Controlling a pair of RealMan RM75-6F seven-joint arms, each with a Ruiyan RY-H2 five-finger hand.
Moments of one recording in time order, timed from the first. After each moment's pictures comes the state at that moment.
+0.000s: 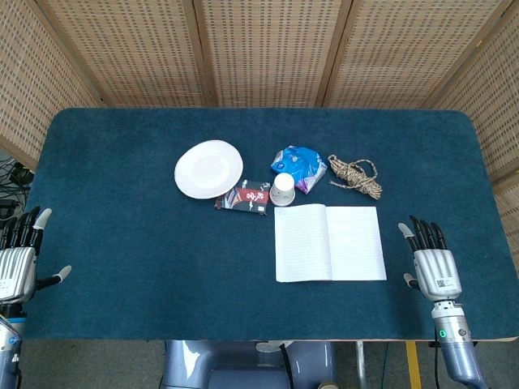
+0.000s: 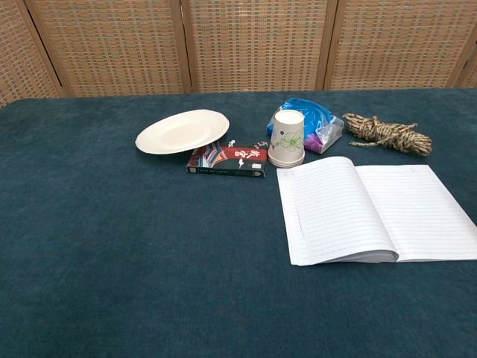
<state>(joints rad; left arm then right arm) -0.13 -1.28 -0.11 -1.54 1.41 1.49 0.12 0.22 -1.40 0.09 -1.40 -1.42 1.37 -0.18</state>
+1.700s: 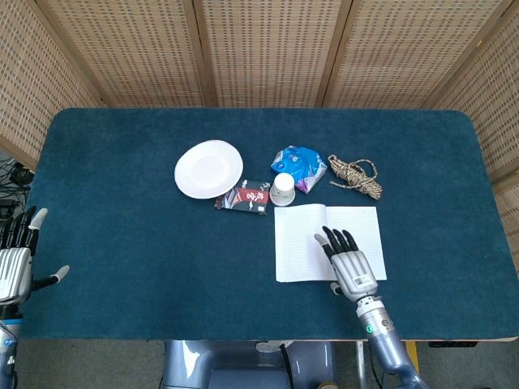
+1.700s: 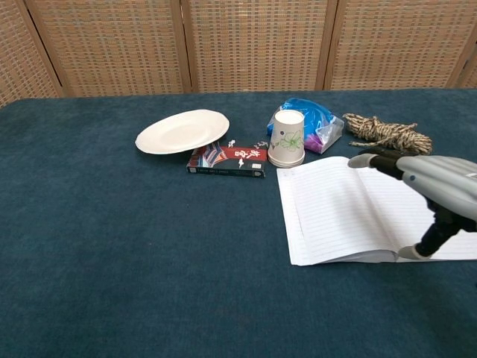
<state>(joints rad) -0.12 -1.26 -0.11 -1.55 1.42 1.50 0.08 0.37 -1.59 0.12 -1.67 -1.29 1.18 -0.48</state>
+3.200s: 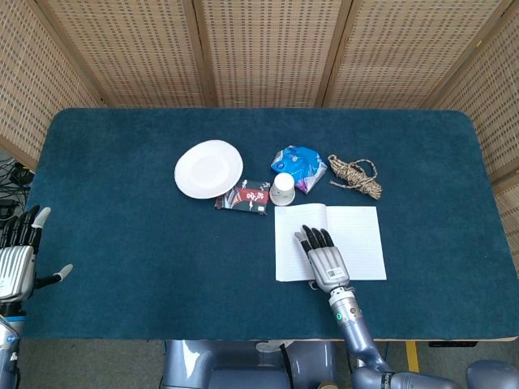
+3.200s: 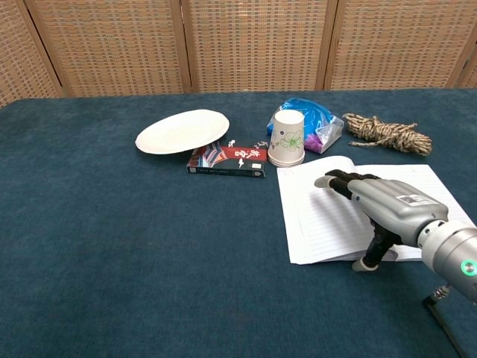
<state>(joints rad) -0.13 -1.27 -0.11 -1.52 1.41 1.48 0.06 0.47 -1.82 0.15 -1.39 -1.20 1.15 -0.47</state>
